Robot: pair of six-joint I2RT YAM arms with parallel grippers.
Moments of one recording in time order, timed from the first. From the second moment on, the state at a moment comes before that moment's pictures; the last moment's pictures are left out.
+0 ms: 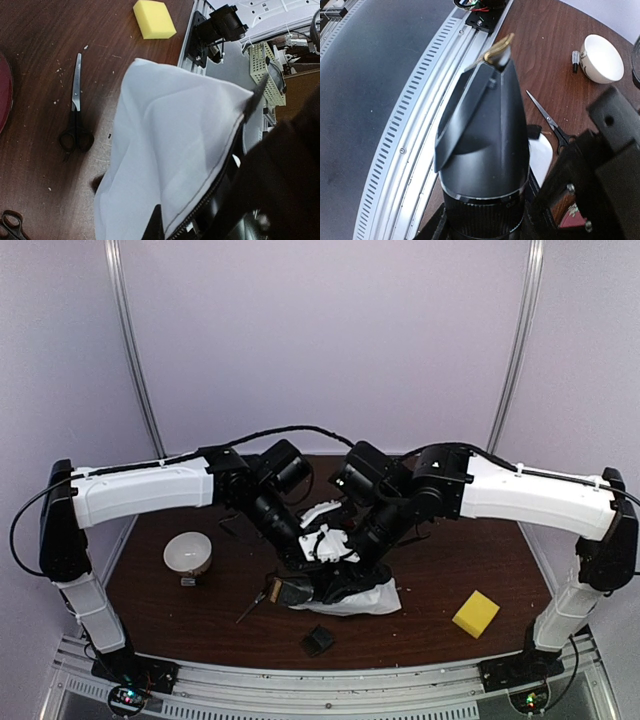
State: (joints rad) left arm -0.96 1.76 1.50 -0.82 0.73 -0.05; right arm 1.13 1.68 1.58 -0.92 -0.44 -0.71
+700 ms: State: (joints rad) left arm -0.97 1.83 1.48 -0.82 0.81 -0.05; right arm 1.16 1.56 1.41 -0.94 -0.07 -0.72
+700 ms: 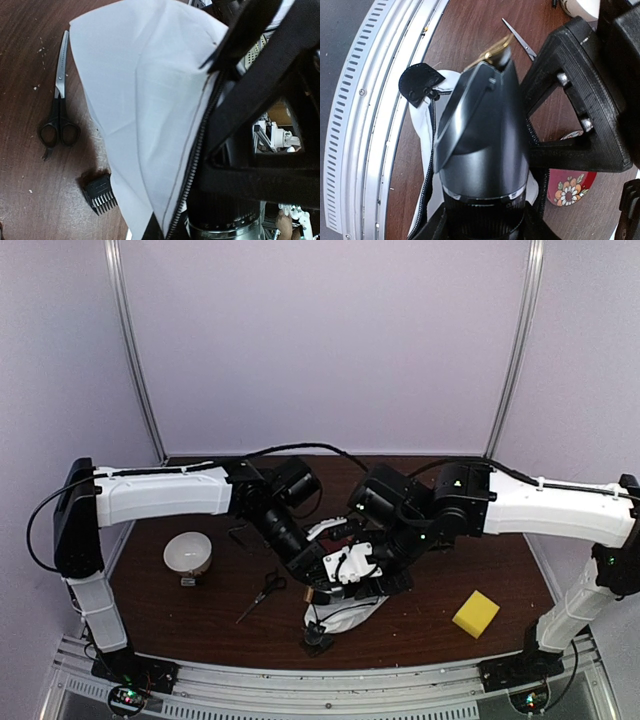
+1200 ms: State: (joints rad) left arm -0.96 1.83 1.45 -0.81 0.69 -0.07; right arm 1.17 1.56 1.35 -0.98 0.02 -0.76
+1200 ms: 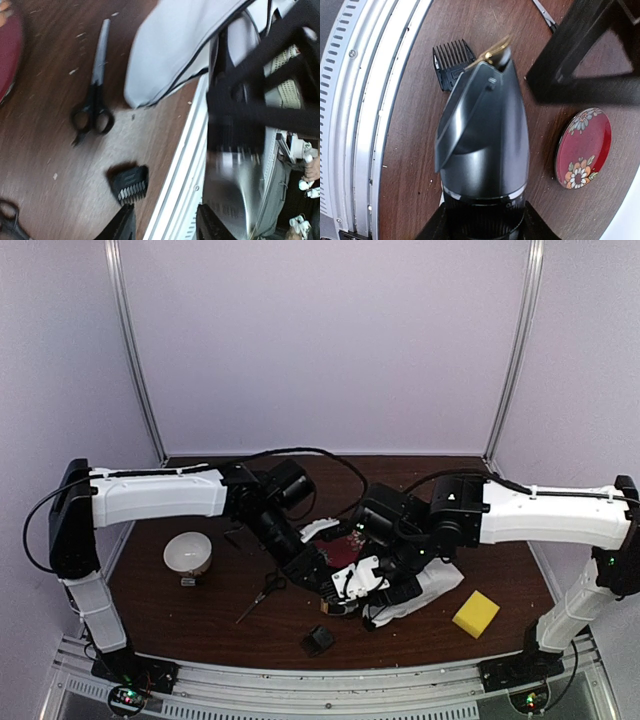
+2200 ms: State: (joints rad) left arm -0.92 1.81 1.12 -0.08 0.52 -0.21; right arm 0.77 1.30 0.99 -0.80 -0.07 -0.75
